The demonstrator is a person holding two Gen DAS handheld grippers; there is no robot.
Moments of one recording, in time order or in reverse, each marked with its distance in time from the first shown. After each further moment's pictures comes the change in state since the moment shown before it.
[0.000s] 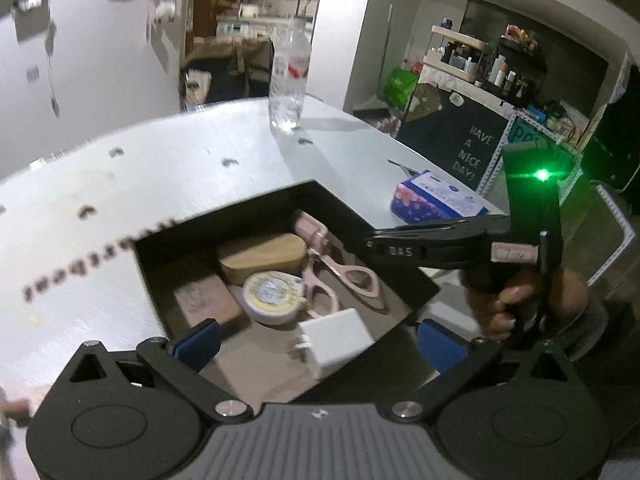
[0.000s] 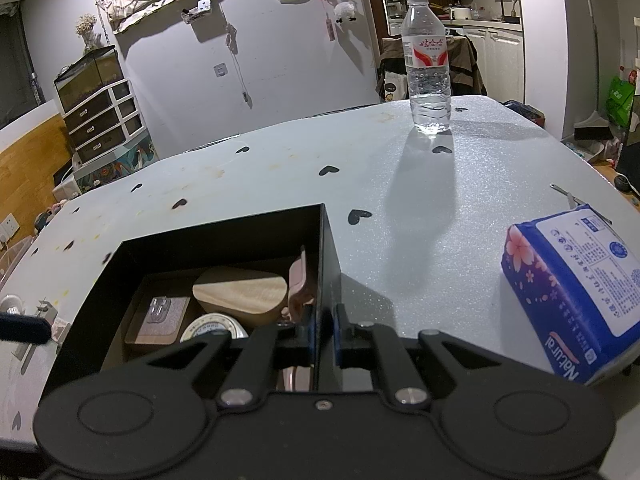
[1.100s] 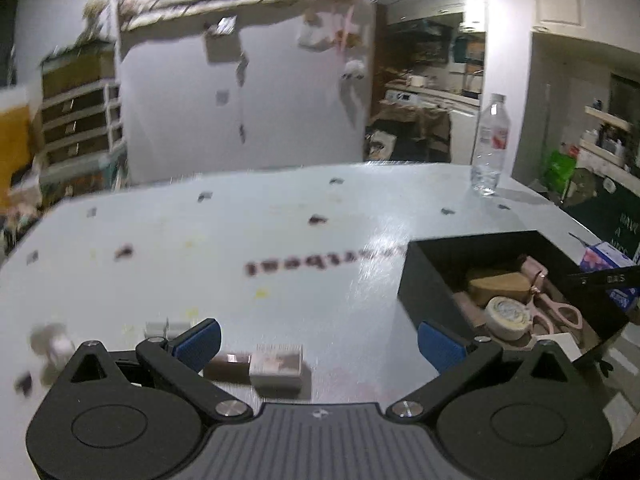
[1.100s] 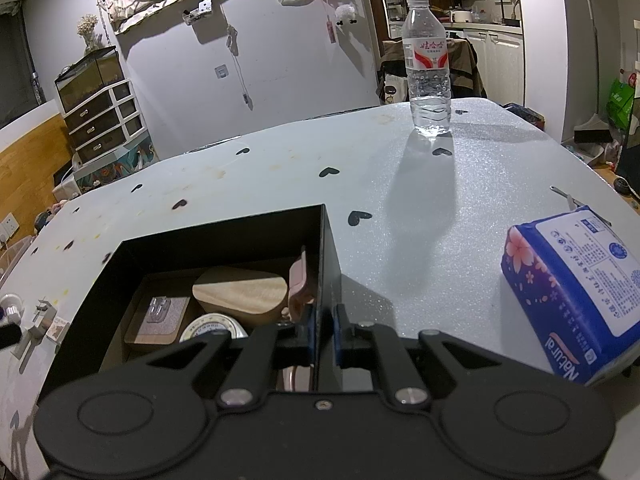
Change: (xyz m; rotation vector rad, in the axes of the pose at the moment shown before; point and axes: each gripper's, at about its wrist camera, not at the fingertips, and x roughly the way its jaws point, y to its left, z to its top) left arm -0.057 0.100 -0.069 -0.239 -0.208 0.446; right arm 0.000 0.000 0.000 -0.002 0.000 -0.001
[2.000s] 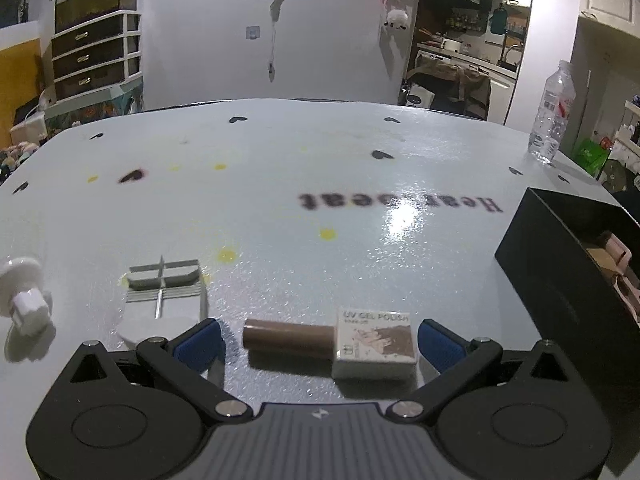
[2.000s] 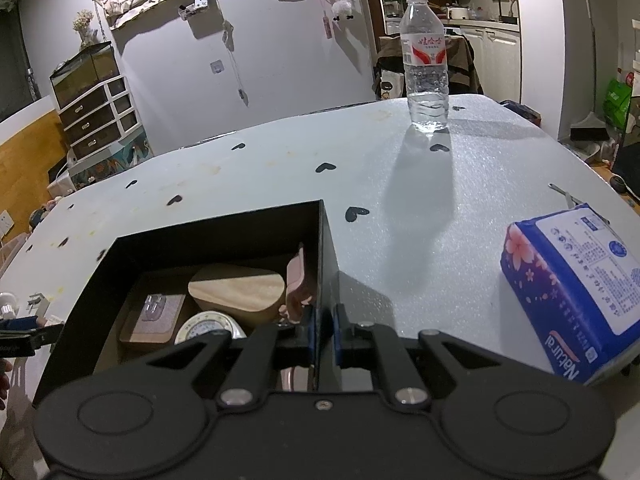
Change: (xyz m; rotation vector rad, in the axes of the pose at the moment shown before) left arm 0.078 0.059 -0.017 -0.066 0.134 0.024; right arm 0.004 0.001 0.000 -0.002 0.010 -0.014
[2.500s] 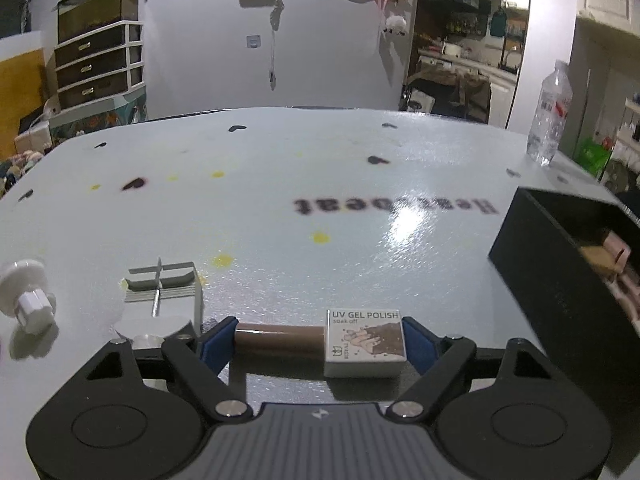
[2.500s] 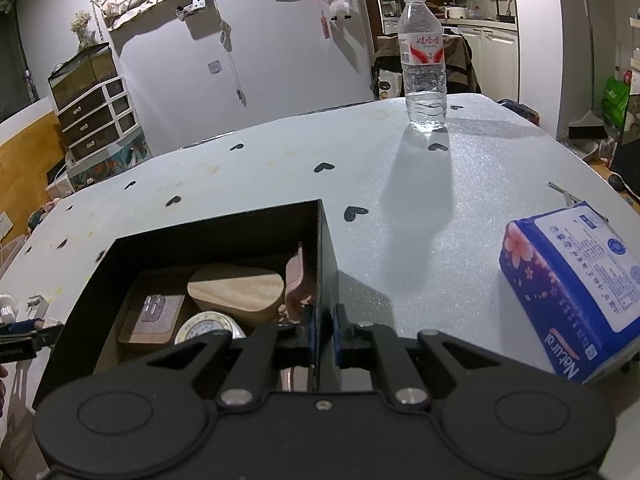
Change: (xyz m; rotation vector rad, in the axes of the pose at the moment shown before) left arm -0.007 -0.008 -0.004 -0.003 -0.032 0.014; right arm 0.000 0.001 -0.001 0.001 -0.002 -0.005
